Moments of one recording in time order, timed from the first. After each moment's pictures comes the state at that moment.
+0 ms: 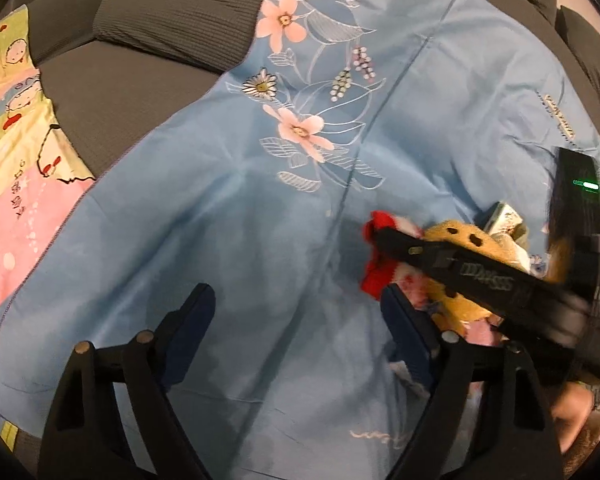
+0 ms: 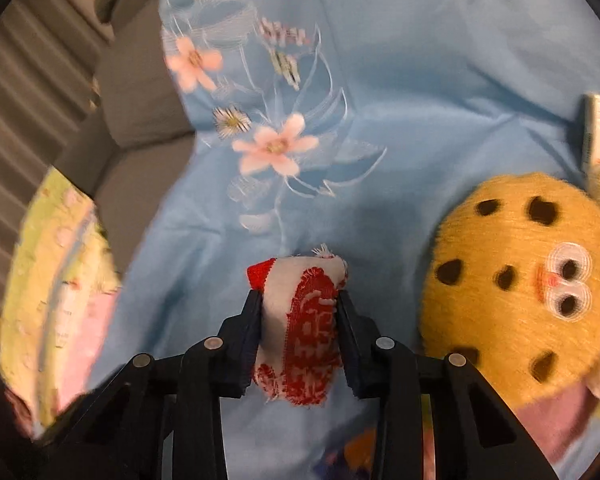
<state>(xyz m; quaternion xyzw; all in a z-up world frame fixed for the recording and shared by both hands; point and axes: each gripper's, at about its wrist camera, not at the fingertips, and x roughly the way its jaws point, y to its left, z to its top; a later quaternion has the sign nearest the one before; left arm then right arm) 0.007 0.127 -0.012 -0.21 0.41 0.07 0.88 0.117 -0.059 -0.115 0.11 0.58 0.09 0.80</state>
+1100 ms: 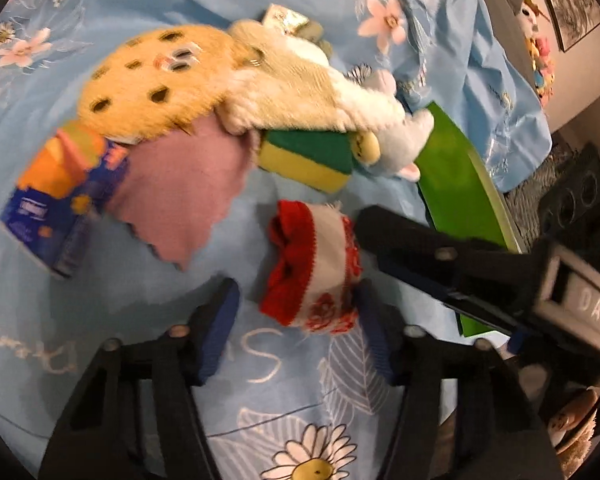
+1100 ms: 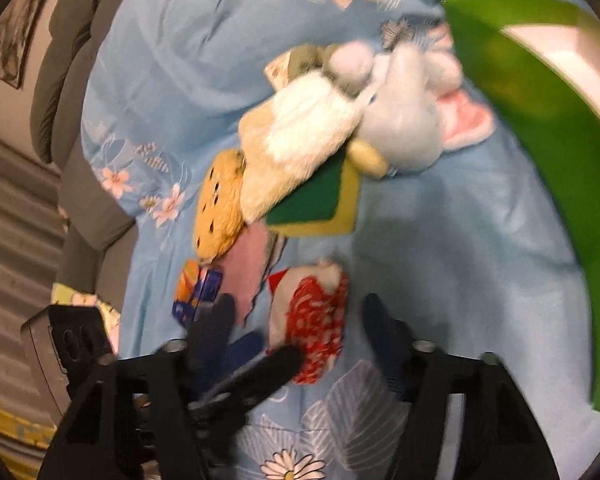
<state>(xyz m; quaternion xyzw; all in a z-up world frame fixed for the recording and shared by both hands) 0.005 -0.085 -0.053 -0.15 0.52 -0.24 0.80 -0.048 -0.253 -0.051 0.27 0.54 -0.06 0.79</state>
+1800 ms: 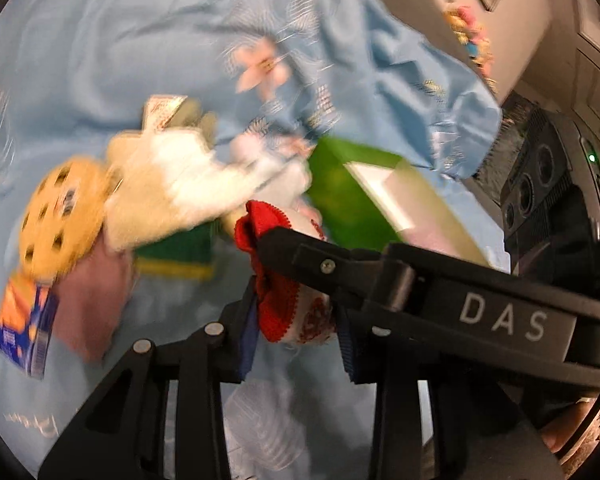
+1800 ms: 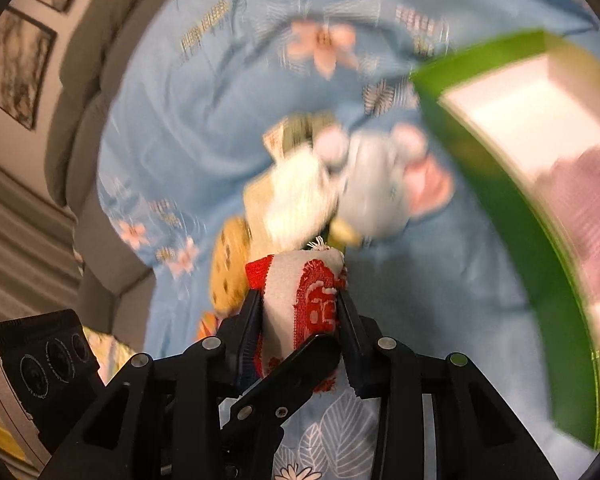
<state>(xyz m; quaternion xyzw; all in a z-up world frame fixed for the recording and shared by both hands) 0.000 -0.164 0.021 -0.06 0.40 -0.32 0.86 -0.071 -0.289 0.013 0.30 0.45 -0.09 0.84</state>
